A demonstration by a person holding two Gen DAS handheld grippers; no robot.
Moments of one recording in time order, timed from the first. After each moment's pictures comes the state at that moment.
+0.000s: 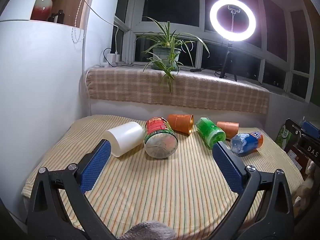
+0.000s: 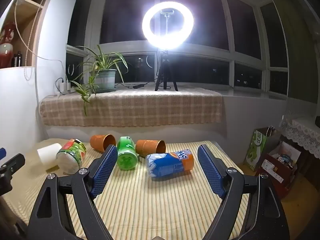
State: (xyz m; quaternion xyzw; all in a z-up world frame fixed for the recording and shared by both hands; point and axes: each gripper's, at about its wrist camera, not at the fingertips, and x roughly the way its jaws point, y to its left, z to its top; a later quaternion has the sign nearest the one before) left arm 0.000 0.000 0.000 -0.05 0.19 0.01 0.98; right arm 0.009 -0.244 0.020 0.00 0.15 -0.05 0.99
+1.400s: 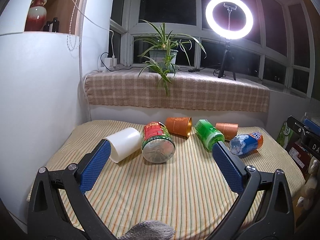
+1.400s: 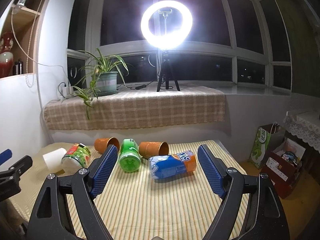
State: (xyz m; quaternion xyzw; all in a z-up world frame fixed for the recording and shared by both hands) left arm 0.008 -0.012 0.016 -0.03 0.18 0.01 0.98; right arm 0.010 -0.252 0.028 0.02 0.15 -0.03 0.99
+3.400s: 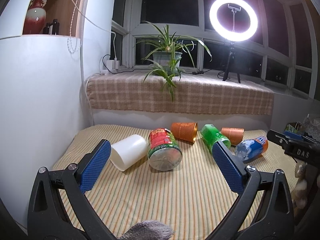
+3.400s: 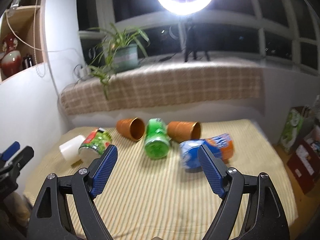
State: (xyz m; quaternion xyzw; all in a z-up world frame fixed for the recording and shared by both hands) left arm 0.028 0.003 0.023 -0.02 0.19 0.02 0.98; right arm 0.077 -0.241 0.013 0.06 0.26 0.08 0.96
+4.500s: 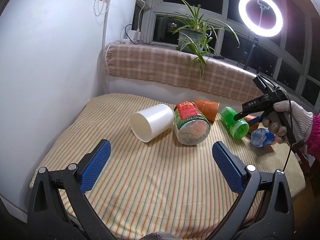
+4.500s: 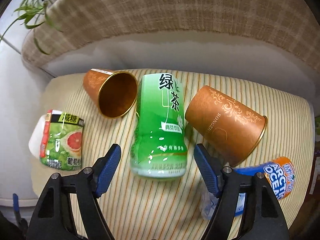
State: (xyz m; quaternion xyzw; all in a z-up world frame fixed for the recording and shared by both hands) left arm 0.017 0.069 -0.015 -0.09 0.26 0.04 0.96; right arm 0.311 -0.204 -0.069 0.04 0.60 0.13 0.79
